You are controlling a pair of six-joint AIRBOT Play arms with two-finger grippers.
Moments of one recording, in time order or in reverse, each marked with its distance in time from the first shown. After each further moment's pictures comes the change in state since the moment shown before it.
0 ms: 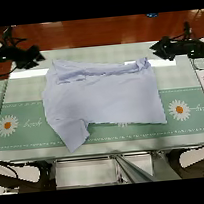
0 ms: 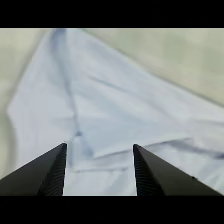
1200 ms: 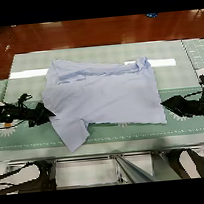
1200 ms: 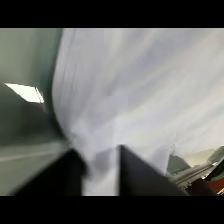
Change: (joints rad) left arm 0.230 0.305 -0.983 -0.269 -0.071 0.286; right arm -0.214 1.009 -1.030 -0.283 0.185 0.033
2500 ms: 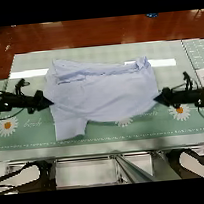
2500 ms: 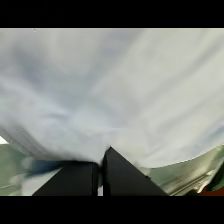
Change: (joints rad) left arm -0.045 0.039 0.173 -0.135 -0.026 0.043; right arm 0.158 -0.392 0.155 0.111 -0.155 -0.062
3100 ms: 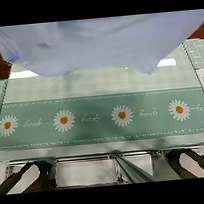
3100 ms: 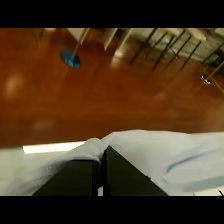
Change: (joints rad) left arm 0.066 0.282 0.991 -0.226 0.022 -0.060; right arm 0.049 0.099 1.234 -0.174 0.228 0.165
